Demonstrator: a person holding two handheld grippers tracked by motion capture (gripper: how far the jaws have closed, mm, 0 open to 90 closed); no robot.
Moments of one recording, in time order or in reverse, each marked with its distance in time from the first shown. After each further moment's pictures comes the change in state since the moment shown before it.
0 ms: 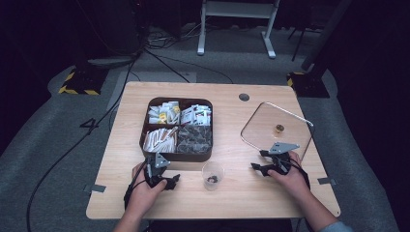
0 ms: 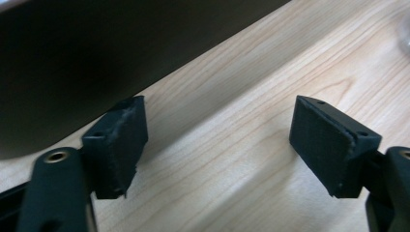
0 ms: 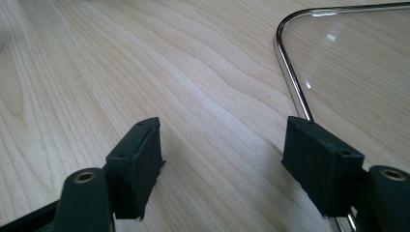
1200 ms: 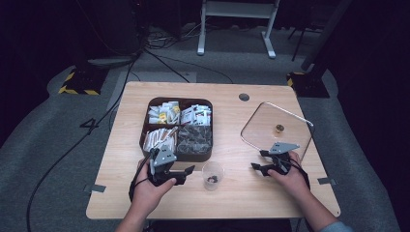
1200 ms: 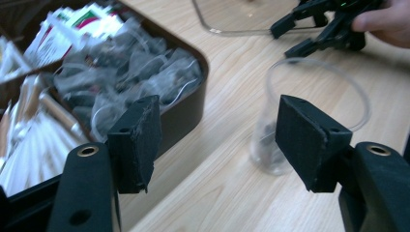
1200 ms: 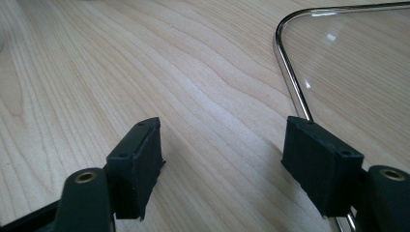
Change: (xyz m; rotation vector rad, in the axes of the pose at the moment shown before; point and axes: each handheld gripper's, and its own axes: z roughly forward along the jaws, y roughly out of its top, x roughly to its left) left arm -0.030 0.047 -0.055 -0.254 -0.155 0.050; right arm 0.000 0.000 0.000 -0.001 0.000 0.002
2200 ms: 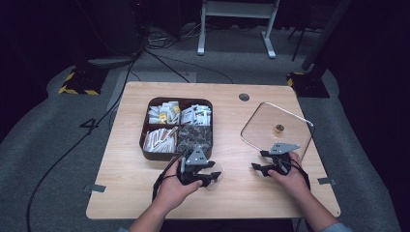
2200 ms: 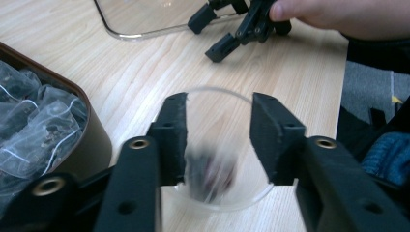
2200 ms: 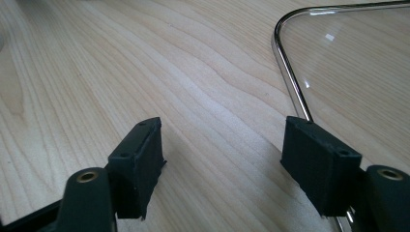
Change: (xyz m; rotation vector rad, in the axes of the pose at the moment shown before) left arm -0.044 0.036 0.046 0.069 -0.243 0.132; right arm 0.000 -0.001 -0.001 -0.002 -0.006 0.000
